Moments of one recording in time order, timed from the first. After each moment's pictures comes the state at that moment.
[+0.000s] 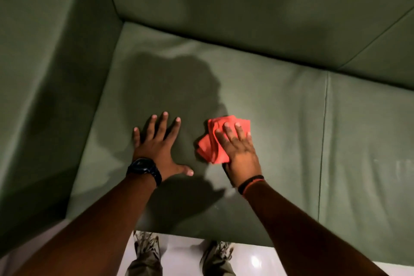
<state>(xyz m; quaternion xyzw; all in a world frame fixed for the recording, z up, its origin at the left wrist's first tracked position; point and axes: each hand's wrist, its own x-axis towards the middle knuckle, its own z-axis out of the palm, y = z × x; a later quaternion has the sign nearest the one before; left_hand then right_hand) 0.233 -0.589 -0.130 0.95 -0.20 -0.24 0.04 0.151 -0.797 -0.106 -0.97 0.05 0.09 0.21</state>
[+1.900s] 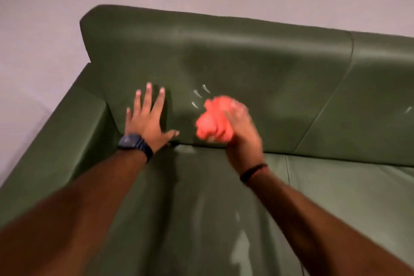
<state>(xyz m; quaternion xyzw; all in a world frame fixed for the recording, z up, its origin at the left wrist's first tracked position) 0.444 -0.700 0.067 0.97 -0.20 0.02 0.15 0.315 -0.900 0.097 -0.95 -0.01 -0.21 0.22</state>
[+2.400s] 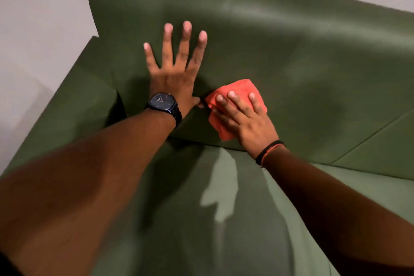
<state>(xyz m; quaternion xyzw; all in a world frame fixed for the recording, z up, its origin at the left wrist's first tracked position) 0.541 -0.726 0.064 0.94 -0.25 0.21 0.01 0.424 -0.901 0.027 -0.96 -0.21 -0.15 -0.14</state>
